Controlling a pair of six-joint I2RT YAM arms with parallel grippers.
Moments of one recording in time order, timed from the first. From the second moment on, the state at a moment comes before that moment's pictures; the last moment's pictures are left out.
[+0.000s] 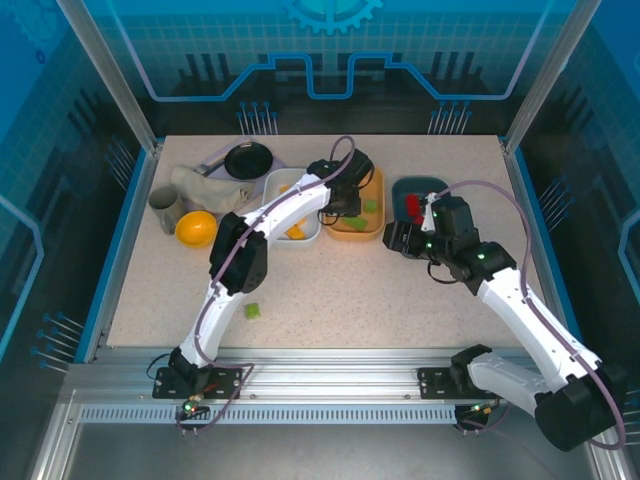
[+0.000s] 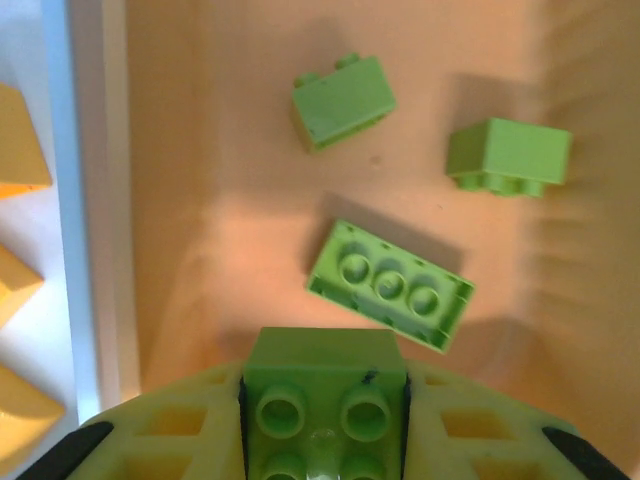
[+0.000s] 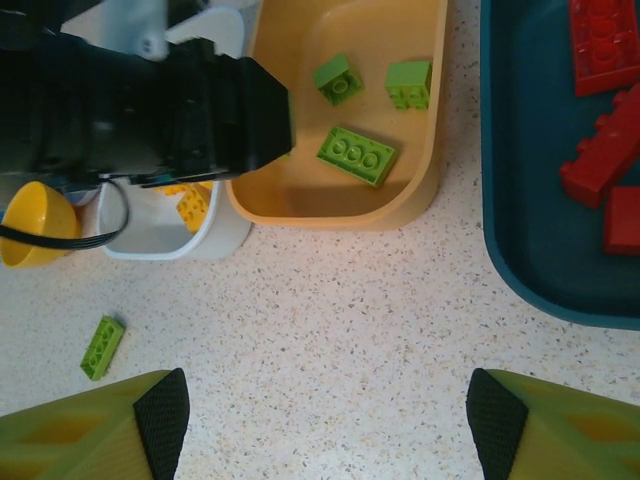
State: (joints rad) left arm -0.63 2.36 2.19 -1.03 -0.15 -0.66; right arm 0.37 1.01 0.89 -0.60 -0.15 0.56
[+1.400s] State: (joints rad) left arm -0.55 1.64 1.63 -0.98 -0.23 -0.88; right arm 0.79 1.32 1.03 -0.69 -0.10 0.29
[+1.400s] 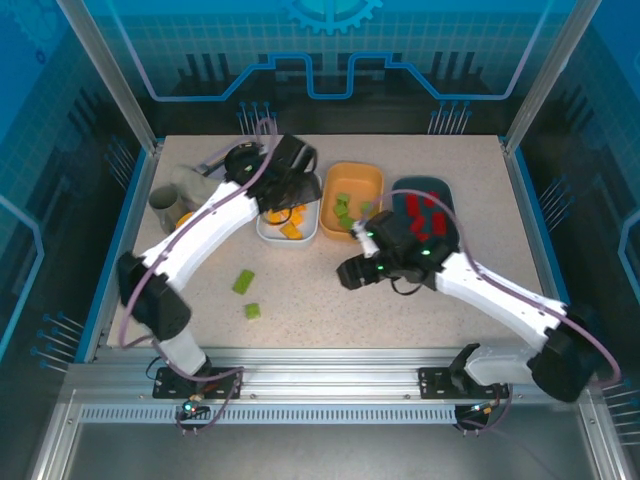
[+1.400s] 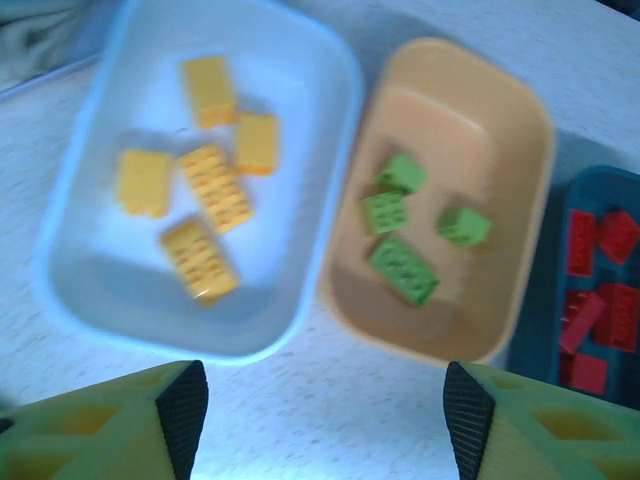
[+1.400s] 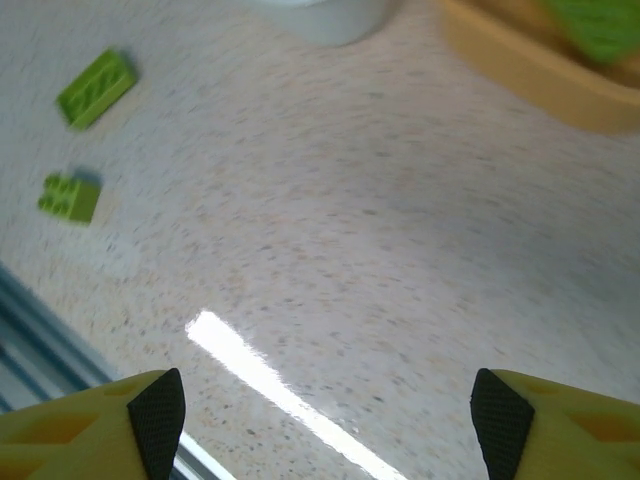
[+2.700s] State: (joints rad) left arm -0.50 0.56 0.98 -1.52 -0.44 -1.13; right arm 1.11 2.65 2.51 -1.12 0.06 0.86
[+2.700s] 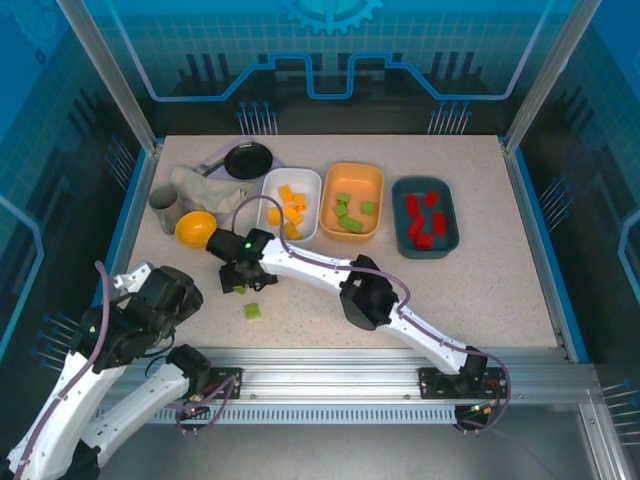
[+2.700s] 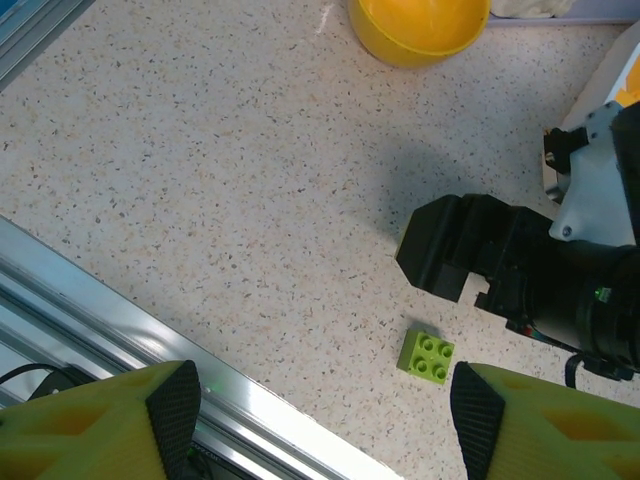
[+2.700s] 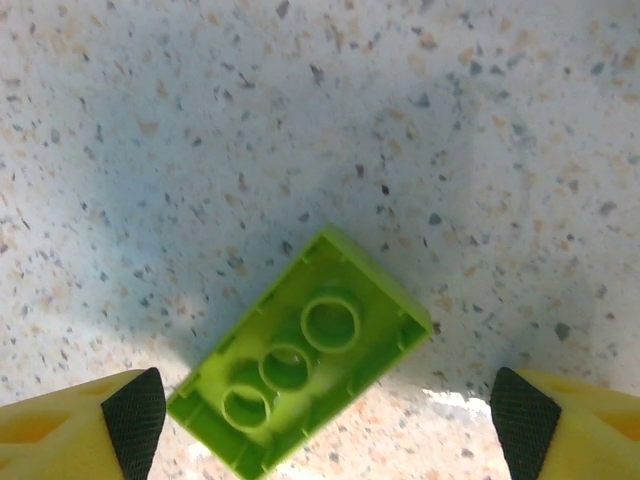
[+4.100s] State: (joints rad) left arm -0.51 0.94 0.84 -0.92 0.00 -1.00; right arm 0.78 1.99 1.87 -0.94 0.31 0.60
